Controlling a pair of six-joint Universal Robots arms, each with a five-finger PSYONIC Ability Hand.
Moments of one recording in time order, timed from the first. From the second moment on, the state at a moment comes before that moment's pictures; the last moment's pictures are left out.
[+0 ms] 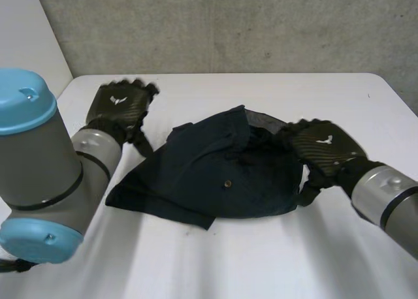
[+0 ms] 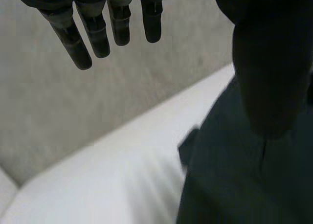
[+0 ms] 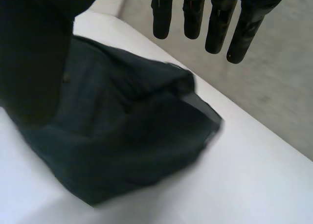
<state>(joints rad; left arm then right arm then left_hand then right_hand) 4.18 -1.84 -1.51 3.20 -1.73 3.31 1.89 -1.49 1.78 0.02 1.21 2.77 0.26 0.25 0.25 0.25 0.07 0.21 0.23 0.22 0.24 0.07</state>
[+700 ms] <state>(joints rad) 4.39 -2.23 -1.46 3.19 -1.51 3.30 2.22 -0.68 0.89 0.11 1.41 2.82 1.02 1.07 1.06 1.06 0.87 0.55 0.65 0.64 0.62 0.43</state>
